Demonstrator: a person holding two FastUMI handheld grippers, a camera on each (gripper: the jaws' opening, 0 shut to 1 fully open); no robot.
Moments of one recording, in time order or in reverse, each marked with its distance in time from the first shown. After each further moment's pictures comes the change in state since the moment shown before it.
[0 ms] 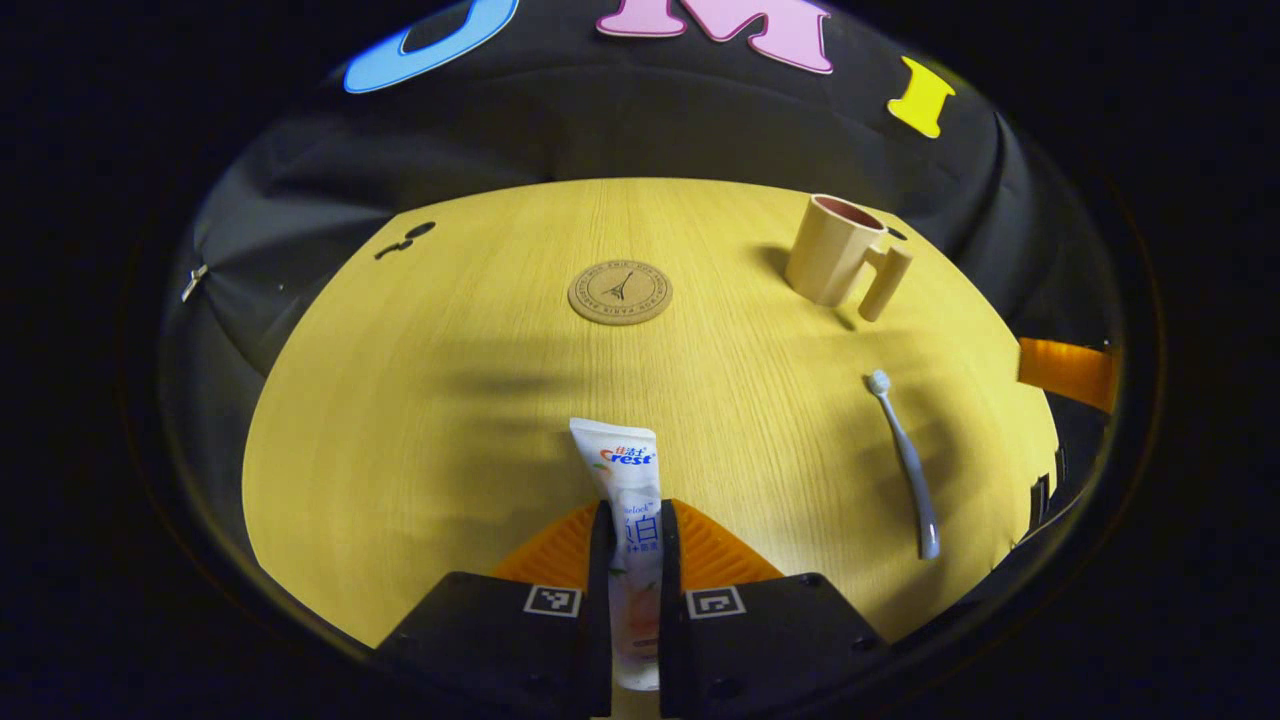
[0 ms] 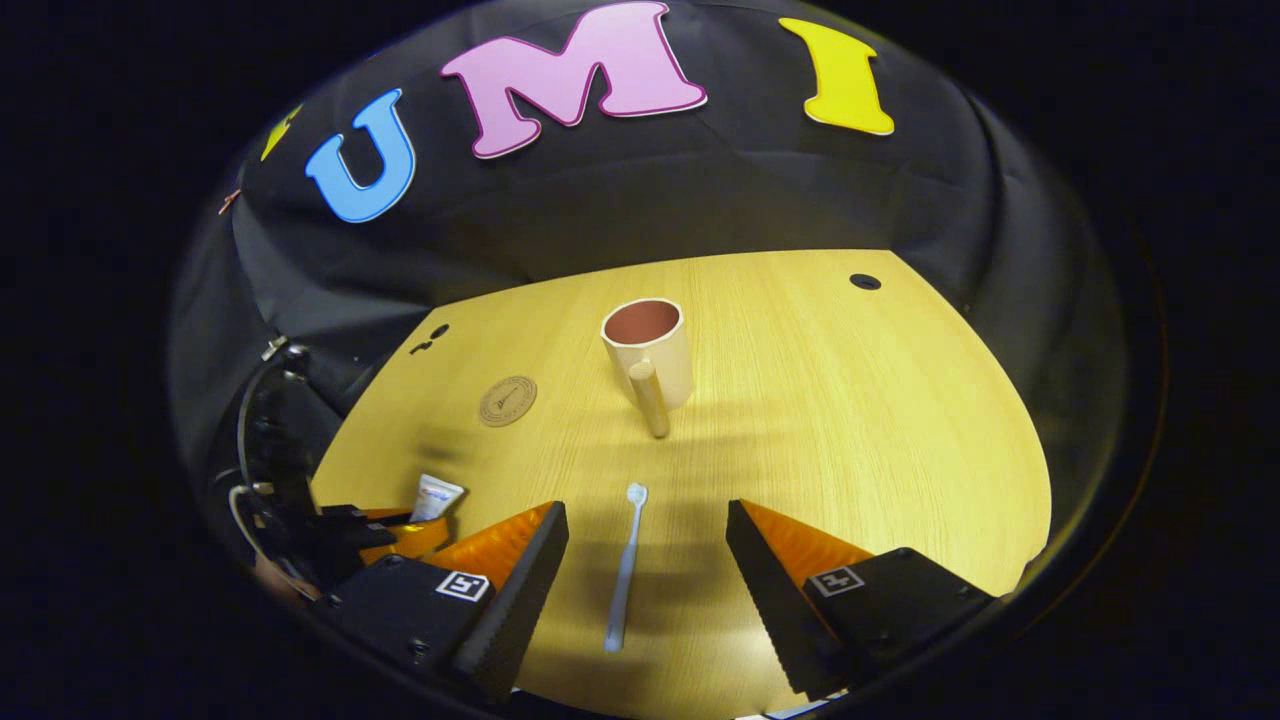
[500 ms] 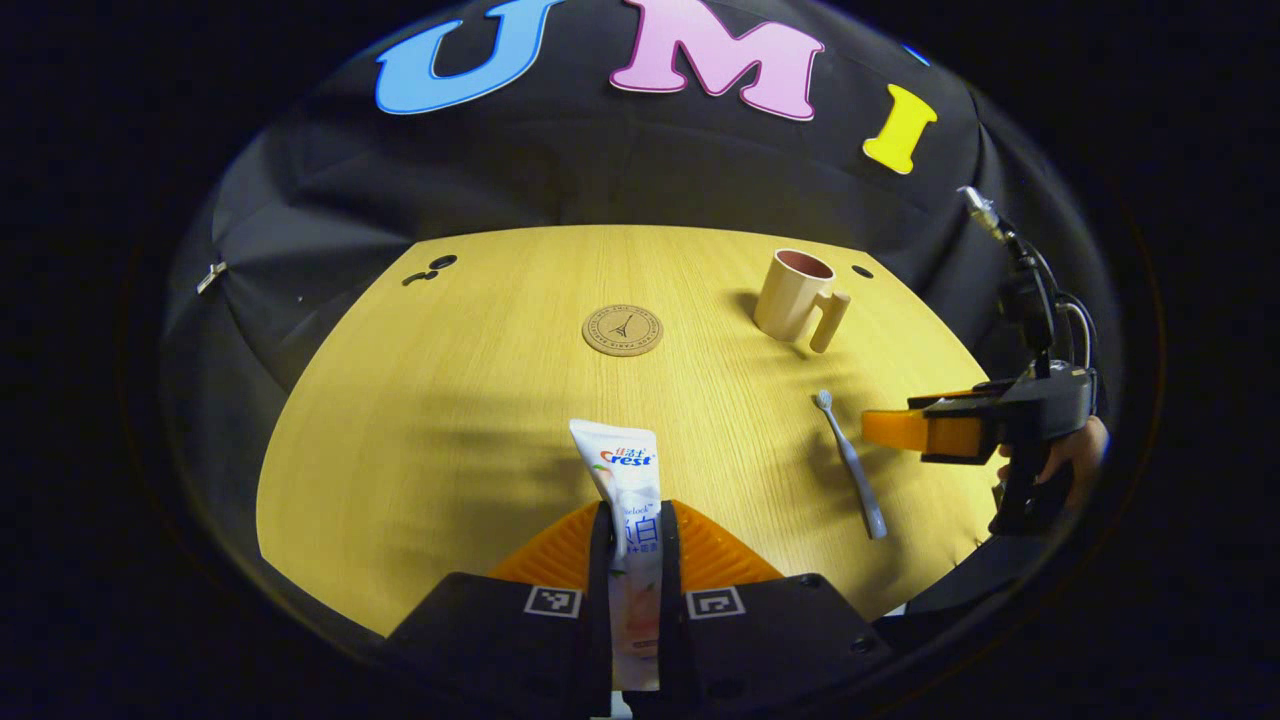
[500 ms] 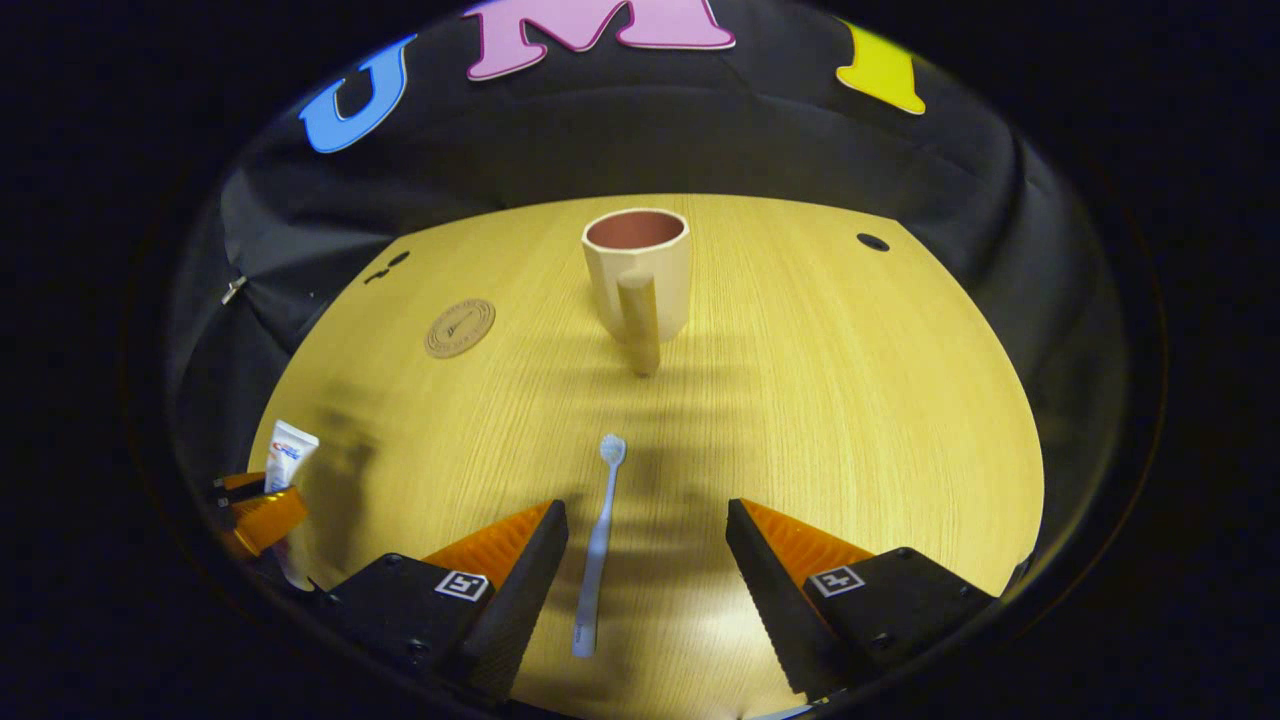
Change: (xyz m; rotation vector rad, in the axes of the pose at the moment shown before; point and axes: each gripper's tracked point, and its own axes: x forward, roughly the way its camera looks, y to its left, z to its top) left arm -0.070 0.005 -0.007 -0.042 -0.107 -0.031; right arm 0.049 -0.006 -0.061 -0.083 0.195 -0.097
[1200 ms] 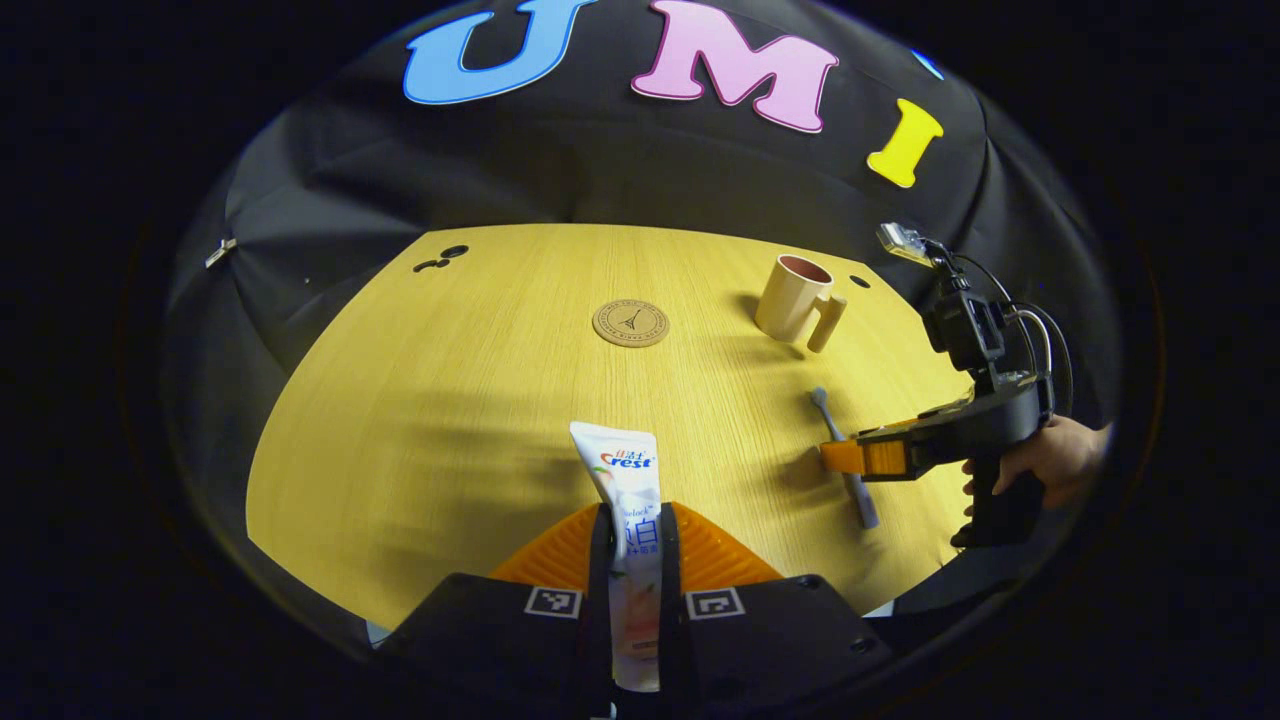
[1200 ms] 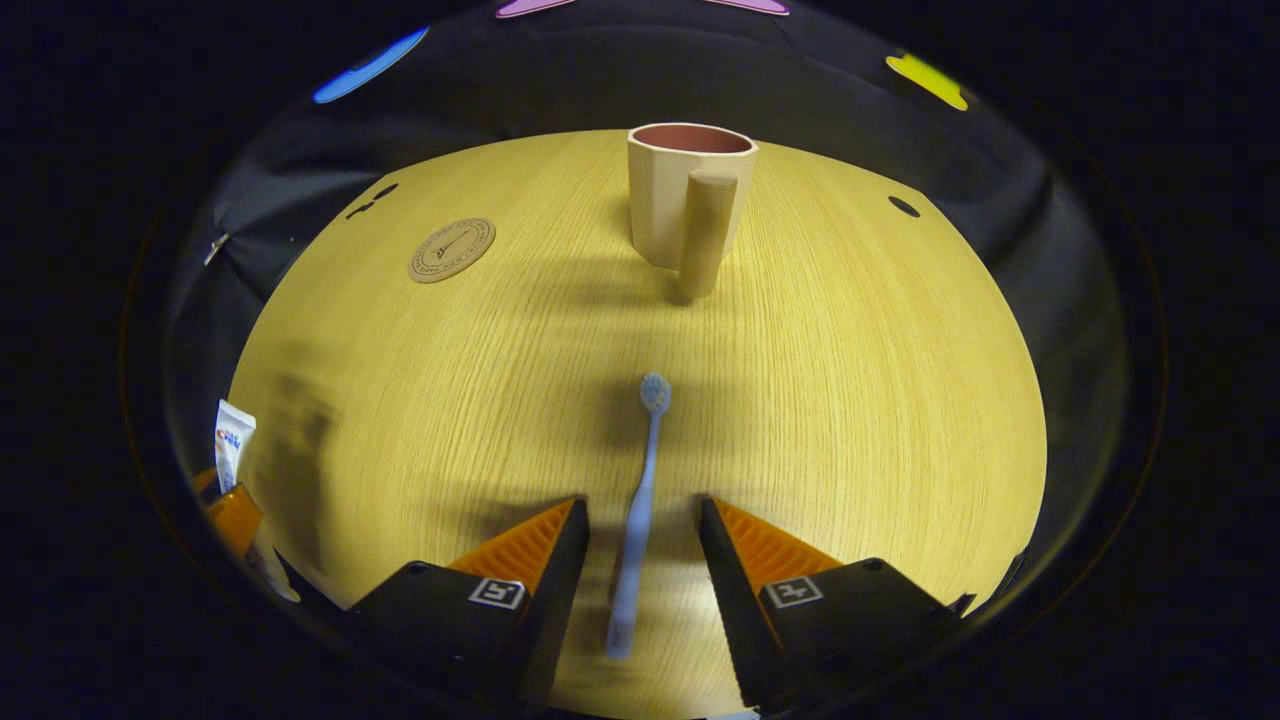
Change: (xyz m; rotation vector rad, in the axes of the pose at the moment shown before) left arm -0.008 0.007 -0.012 -0.038 -0.009 -0.031; right arm 0.026 0.027 -0.031 -0.034 0.172 -0.049
